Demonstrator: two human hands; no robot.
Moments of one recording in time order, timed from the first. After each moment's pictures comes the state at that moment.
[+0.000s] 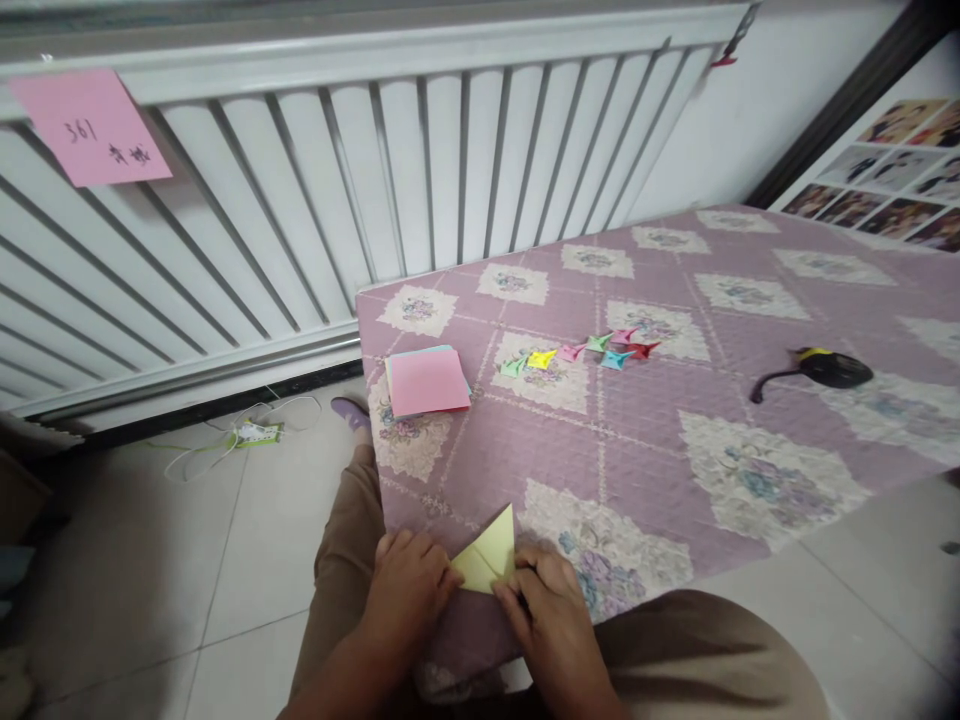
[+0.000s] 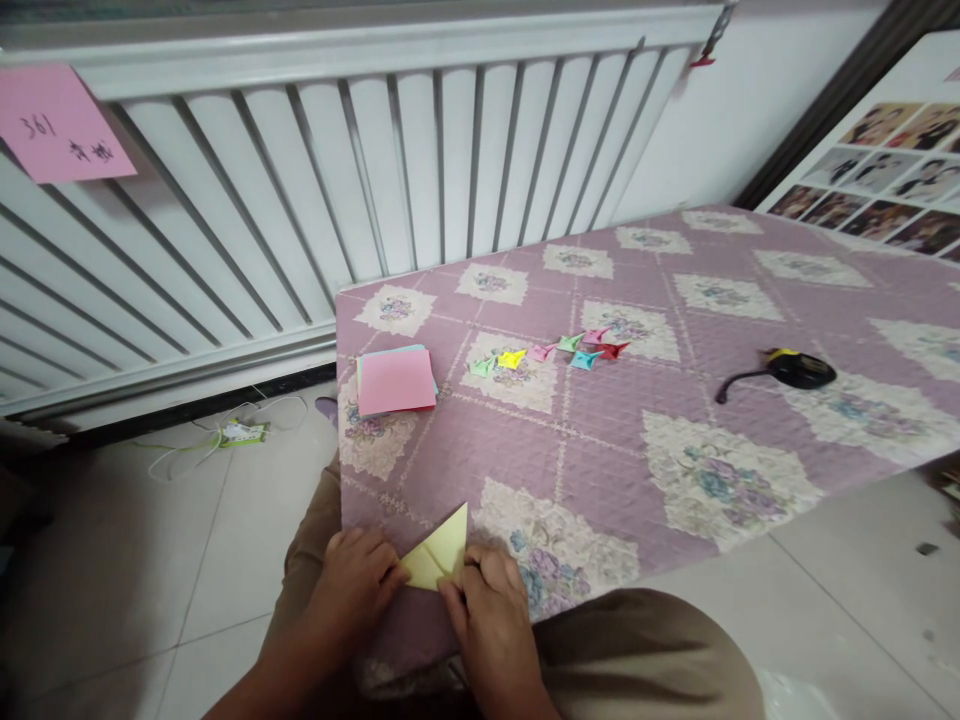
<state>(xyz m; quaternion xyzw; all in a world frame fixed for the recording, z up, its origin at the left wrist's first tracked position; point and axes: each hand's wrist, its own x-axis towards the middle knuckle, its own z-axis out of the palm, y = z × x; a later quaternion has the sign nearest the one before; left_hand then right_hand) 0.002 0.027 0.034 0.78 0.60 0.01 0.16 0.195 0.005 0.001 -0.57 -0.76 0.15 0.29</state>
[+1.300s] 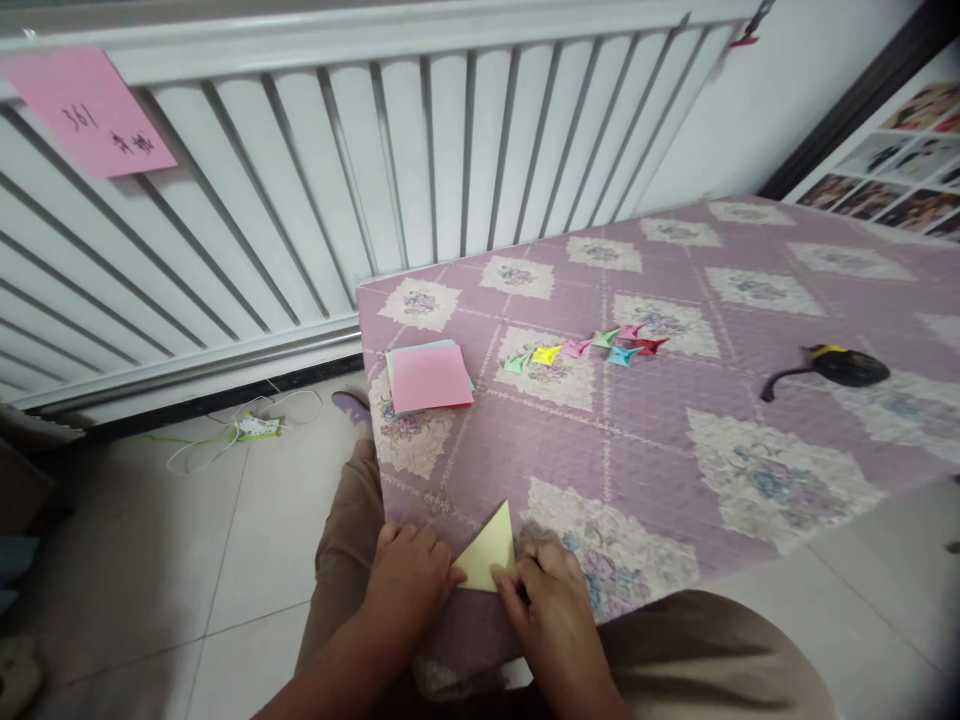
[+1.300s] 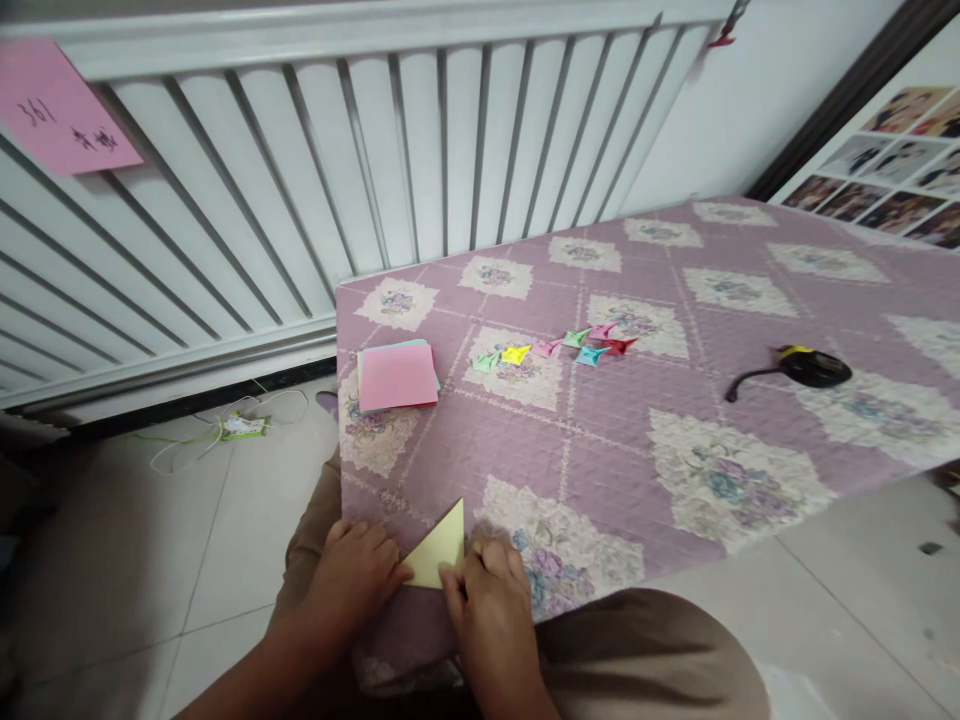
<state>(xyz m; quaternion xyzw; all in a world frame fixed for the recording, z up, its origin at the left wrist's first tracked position) -0.002 0.033 0.027 0.82 0.57 -0.02 0.09 0.188 0.015 0.008 -0.60 -0.76 0.06 0.23</state>
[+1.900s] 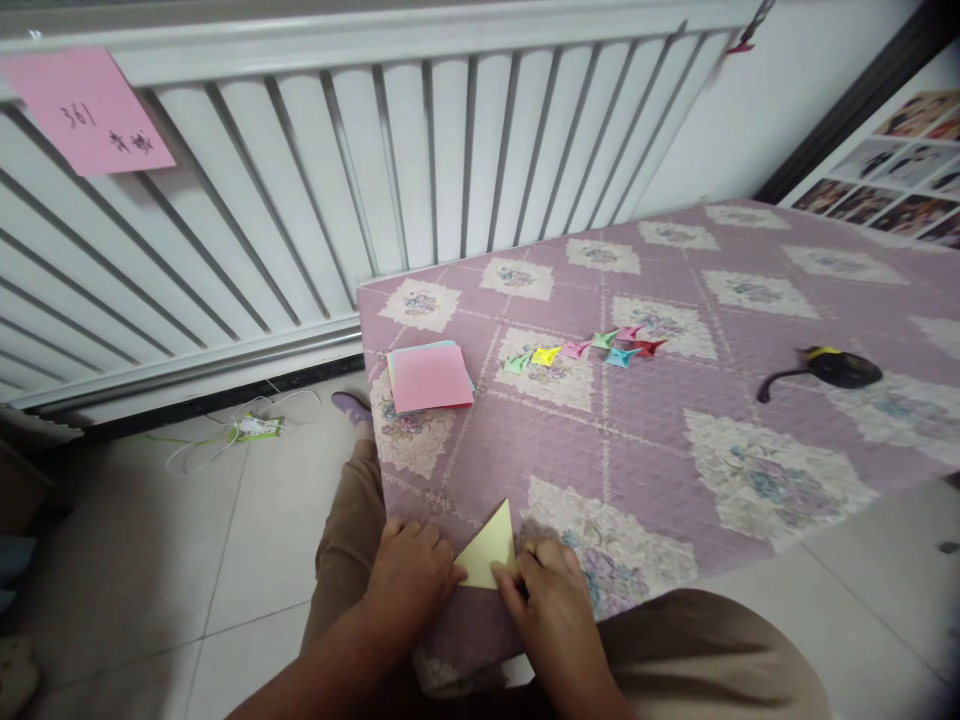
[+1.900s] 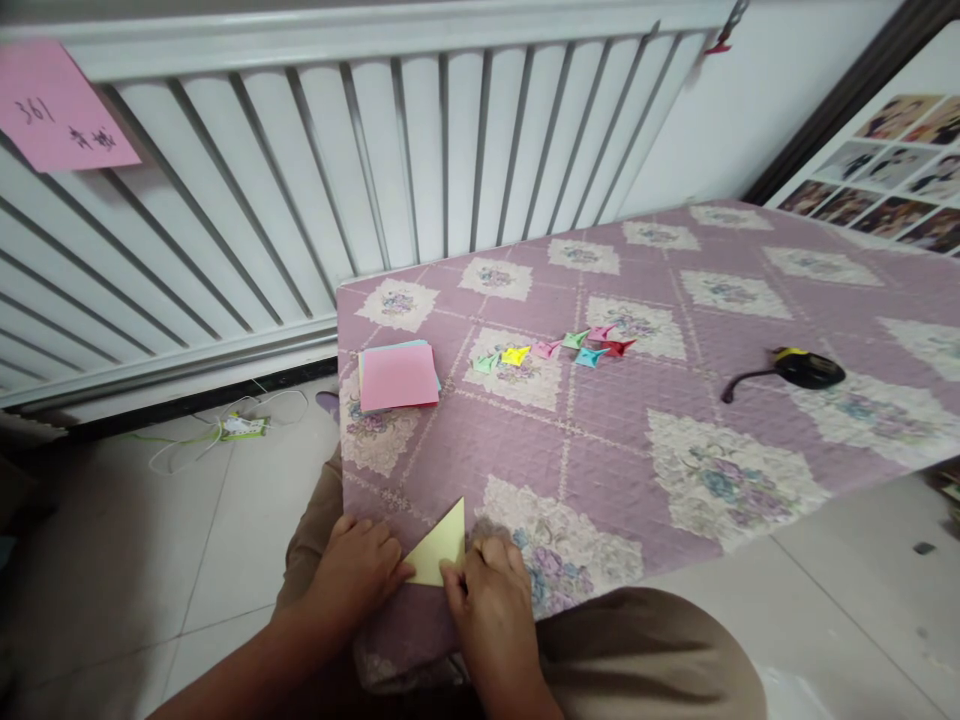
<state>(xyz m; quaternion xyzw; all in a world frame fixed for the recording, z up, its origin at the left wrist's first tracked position) -0.003 0.038 0.031 0.84 0.54 -0.02 0.09 0.186 0.017 0.010 -0.61 -0.76 0.07 0.22</state>
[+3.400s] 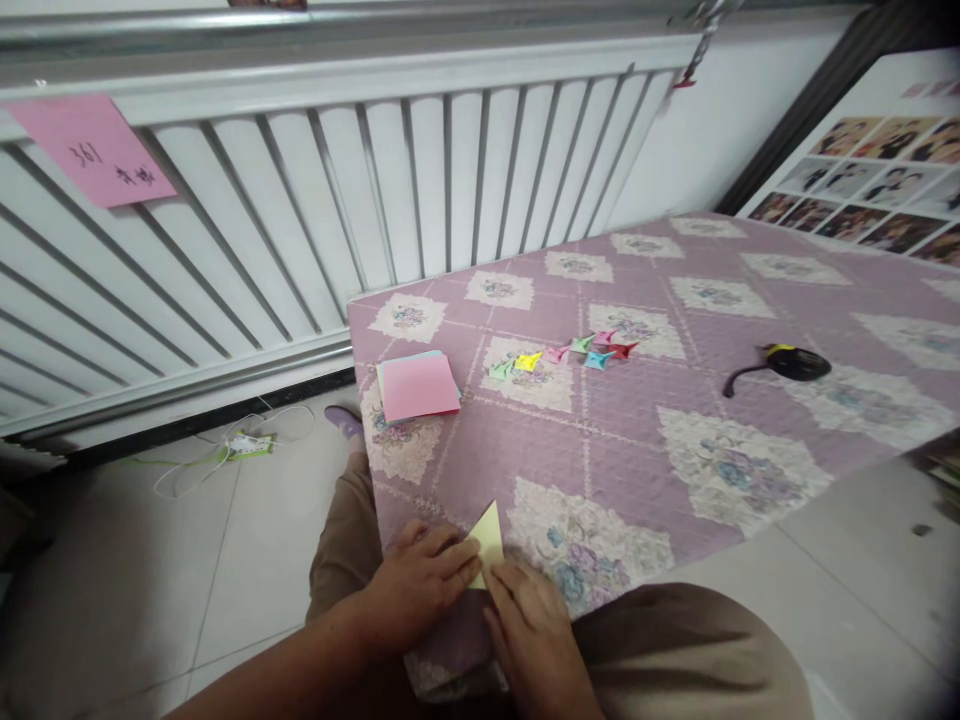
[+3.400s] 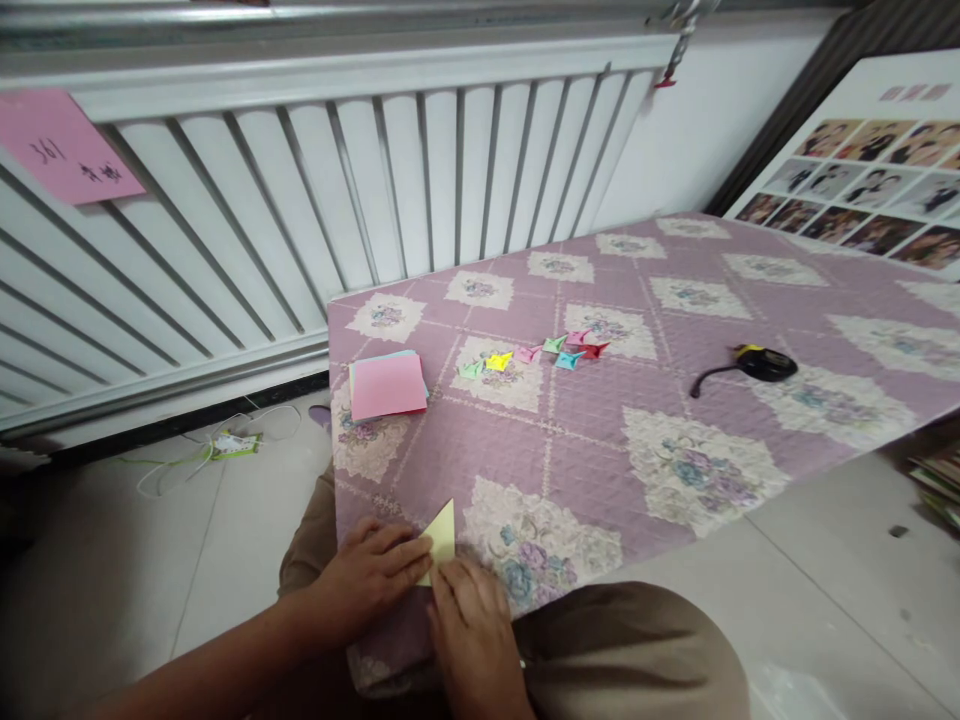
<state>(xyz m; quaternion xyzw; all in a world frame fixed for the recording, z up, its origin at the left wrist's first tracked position) -0.009 0.042 0.030 0.95 0.30 0.07 0.03 0.188 -0.012 -0.002 -0.53 -0.80 -0.02 0.29</state>
